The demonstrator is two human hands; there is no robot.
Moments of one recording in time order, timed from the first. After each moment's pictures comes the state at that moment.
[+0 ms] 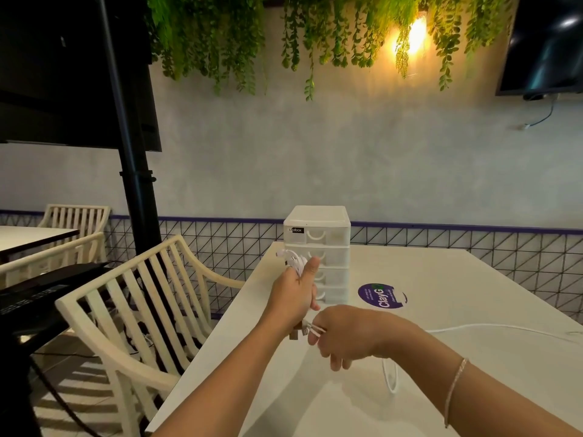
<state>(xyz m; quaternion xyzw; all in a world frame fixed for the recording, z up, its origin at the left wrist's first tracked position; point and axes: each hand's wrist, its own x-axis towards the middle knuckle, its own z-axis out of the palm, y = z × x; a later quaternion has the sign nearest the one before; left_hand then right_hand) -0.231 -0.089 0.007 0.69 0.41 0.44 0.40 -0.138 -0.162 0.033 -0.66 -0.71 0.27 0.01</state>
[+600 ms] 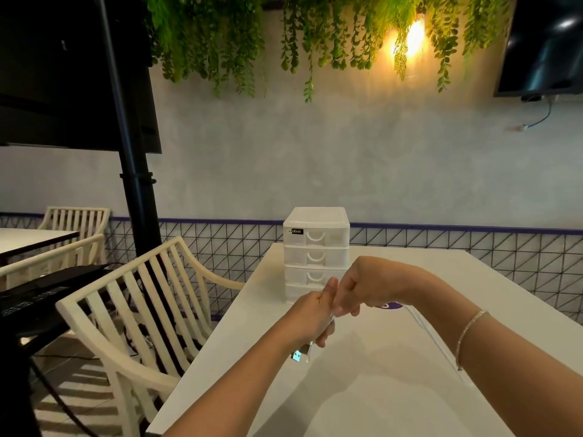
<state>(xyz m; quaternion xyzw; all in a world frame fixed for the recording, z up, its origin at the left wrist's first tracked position) -0.219 -0.096 -0.009 0.77 0.39 0.26 0.43 -0.100 -0.154 0.078 -0.68 -0.70 0.21 0.11</state>
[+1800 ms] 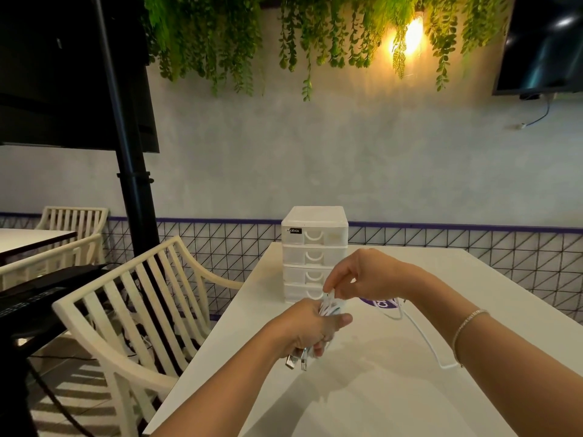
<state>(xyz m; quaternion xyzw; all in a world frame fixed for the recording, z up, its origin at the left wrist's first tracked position) -0.225 -0.089 -0.018 0.76 0.42 0.21 0.45 -0.088 -0.145 0.074 -0.62 -0.76 0.13 0.17</state>
